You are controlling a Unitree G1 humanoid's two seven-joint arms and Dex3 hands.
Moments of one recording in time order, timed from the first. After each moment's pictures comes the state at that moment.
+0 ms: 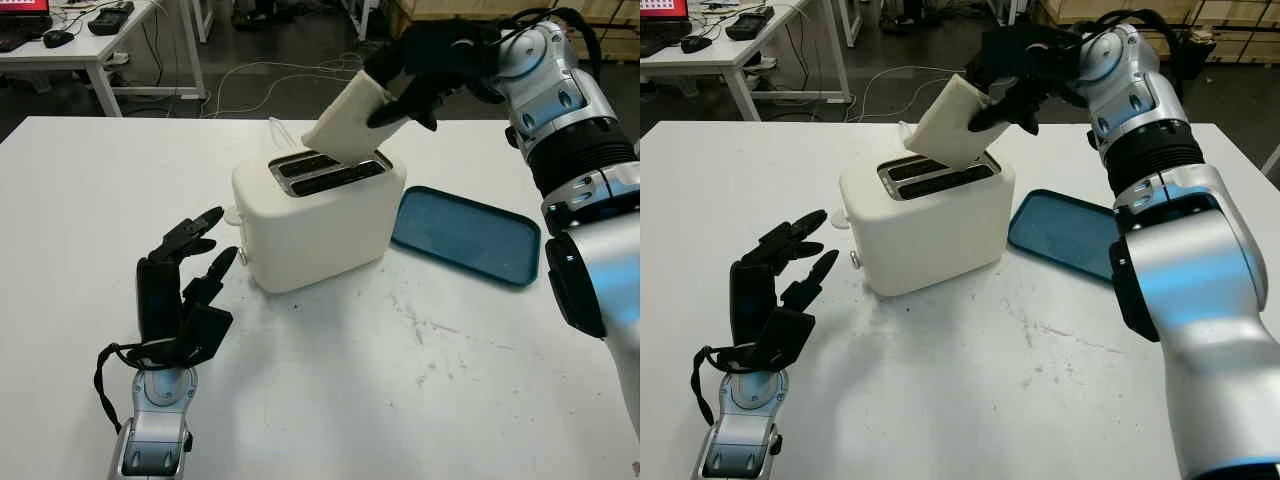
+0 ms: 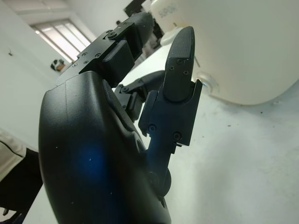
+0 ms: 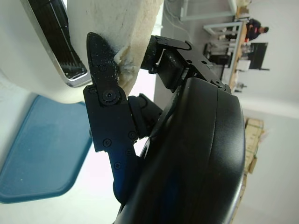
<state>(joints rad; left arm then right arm) 0.07 0.05 0.01 -0.15 0.34 -0.17 0.27 -1.36 -0.43 0.30 1.07 -0.38 -0.06 0.74</state>
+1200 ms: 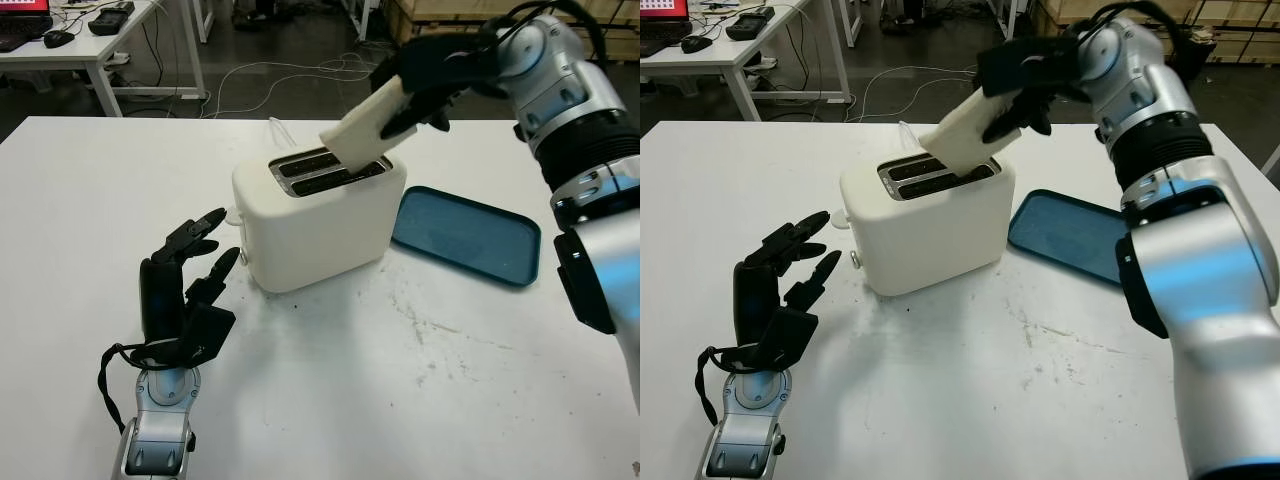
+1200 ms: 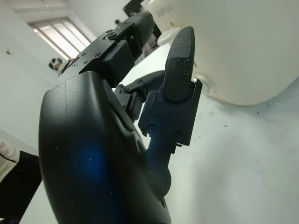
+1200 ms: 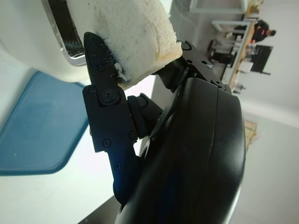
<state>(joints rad) 0.07 0.04 0.01 -0.14 0.34 -0.17 0.27 -1.40 -0.47 0.32 1.06 -0.42 -0.09 0.82</state>
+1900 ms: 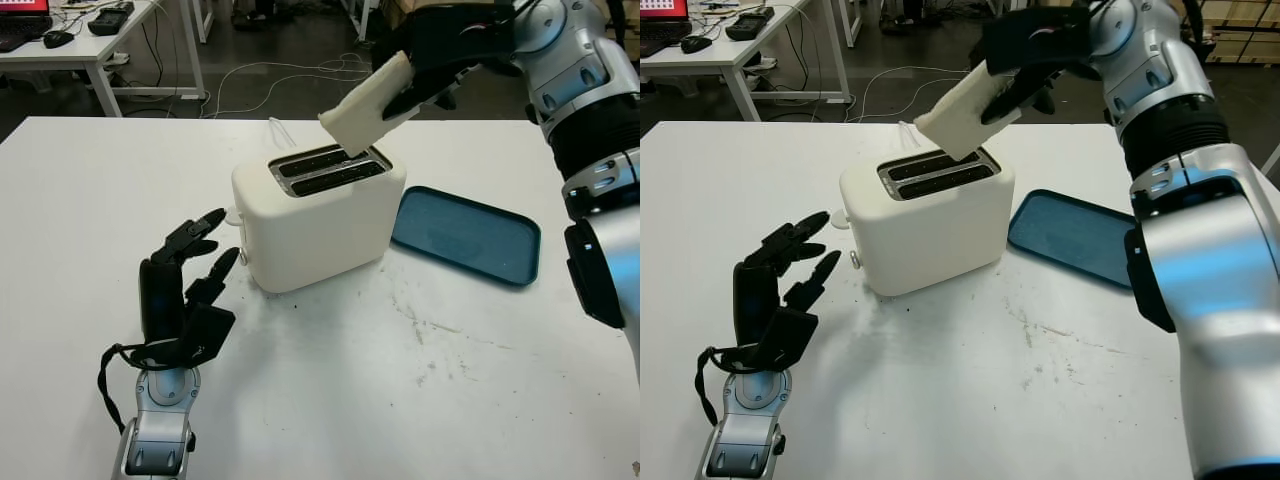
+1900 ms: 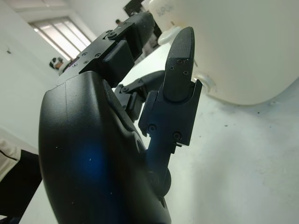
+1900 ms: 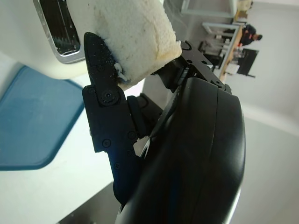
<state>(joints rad) 0.07 0.04 0.01 -0.14 0.34 -0.17 0.28 -1.41 -0.46 0.38 1.05 -0.47 -0.11 0.77</state>
